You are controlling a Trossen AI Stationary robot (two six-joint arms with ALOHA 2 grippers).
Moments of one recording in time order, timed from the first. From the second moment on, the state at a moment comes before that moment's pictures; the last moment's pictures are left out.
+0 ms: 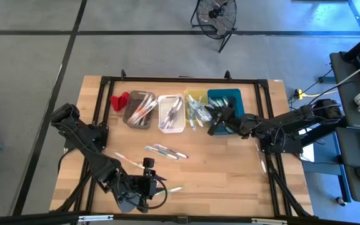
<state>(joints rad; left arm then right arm) -0.79 1.64 1.41 -0.56 -0.69 -0.36 0.14 1.25 0.47 0.82 0.73 -0.15</state>
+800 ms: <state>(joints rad) -0.79 1.65 1.41 -0.55 -0.76 -0.43 -0.10 1.57 0.47 1.07 0.63 -0.04</state>
